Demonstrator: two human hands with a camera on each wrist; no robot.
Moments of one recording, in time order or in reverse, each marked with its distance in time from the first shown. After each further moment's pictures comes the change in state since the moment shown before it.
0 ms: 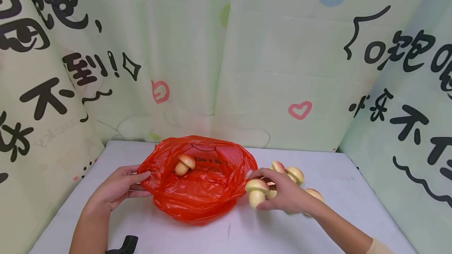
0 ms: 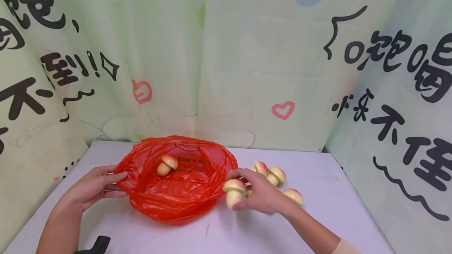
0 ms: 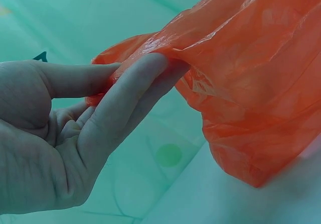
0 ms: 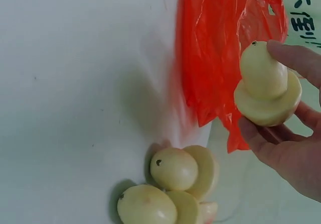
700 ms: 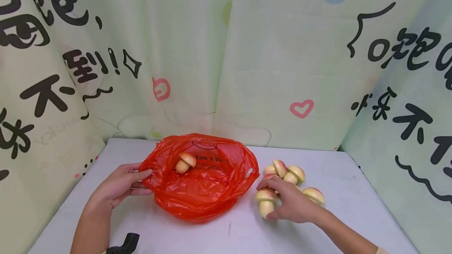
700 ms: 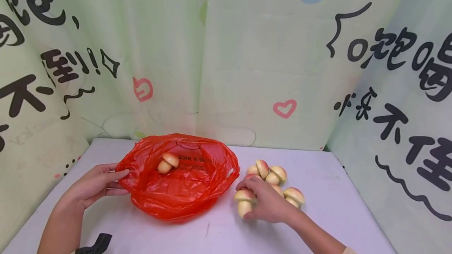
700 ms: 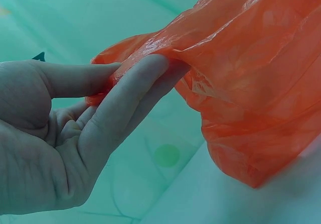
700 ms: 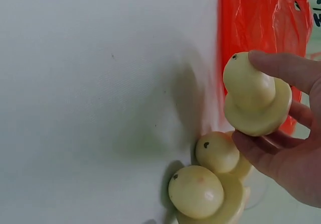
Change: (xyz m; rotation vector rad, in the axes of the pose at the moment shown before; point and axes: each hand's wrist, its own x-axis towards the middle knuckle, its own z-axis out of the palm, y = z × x) left_hand 0.002 -0.001 0.001 0.010 0.000 0.001; right_hand -0.017 0.029 0.011 -0.206 0.041 -0.084
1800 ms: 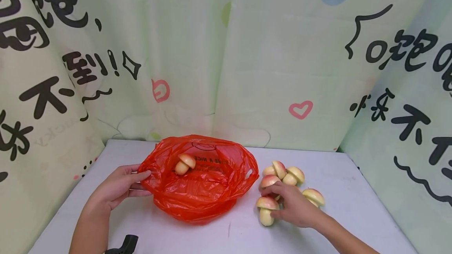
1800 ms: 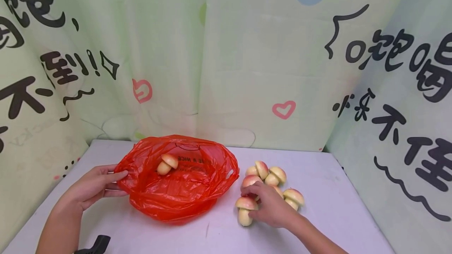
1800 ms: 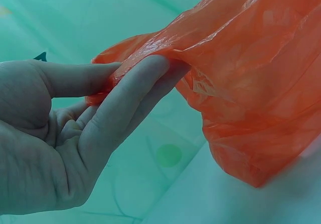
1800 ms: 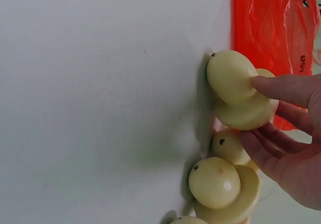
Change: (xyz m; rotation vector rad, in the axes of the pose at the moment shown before) left_hand -0.003 0.002 0.001 0.006 0.013 -0.011; right_hand -0.008 0.011 0.004 -0.015 0.064 -0.065
